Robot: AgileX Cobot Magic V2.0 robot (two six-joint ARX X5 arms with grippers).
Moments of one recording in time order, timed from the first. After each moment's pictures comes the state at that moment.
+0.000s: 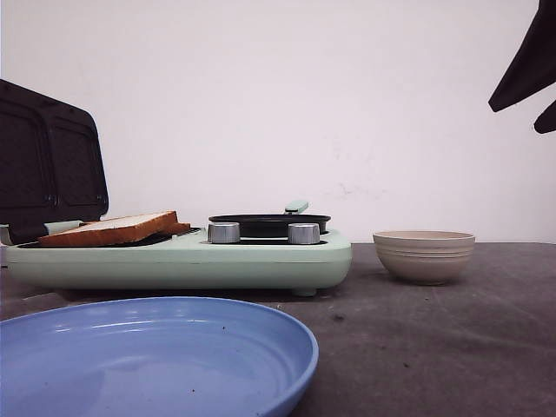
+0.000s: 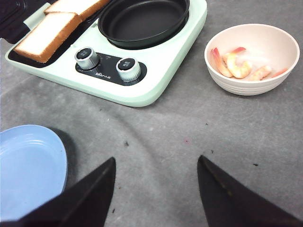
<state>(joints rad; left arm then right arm) 0.32 1.40 0.91 0.25 0.48 -0.98 0.41 0.61 0.53 -0.42 -0.18 0.21</state>
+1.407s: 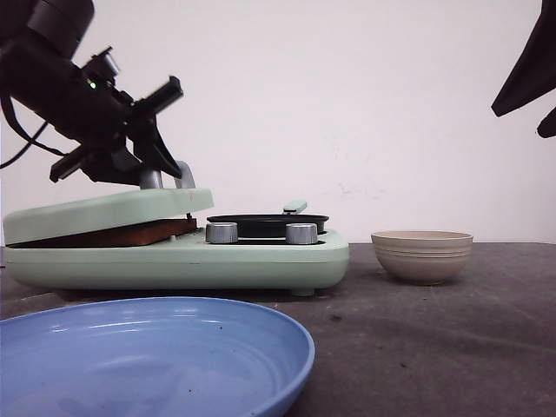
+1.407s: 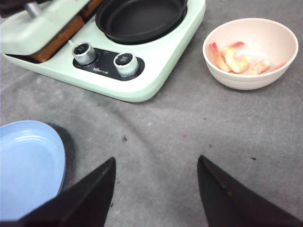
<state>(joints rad) -0.27 1.58 0.93 0.20 0.21 -0.41 0.41 0.61 0.53 -0.44 -0.18 0.22</state>
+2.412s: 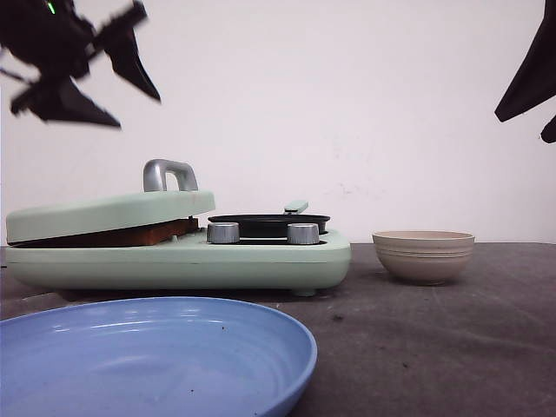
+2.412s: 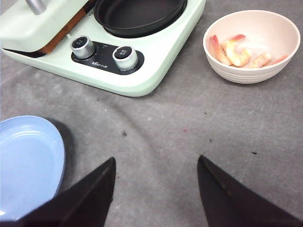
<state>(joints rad) -0.23 1.33 0.95 0.10 0.21 -0.44 0.41 0.61 0.53 -0.46 -0.18 0.22</state>
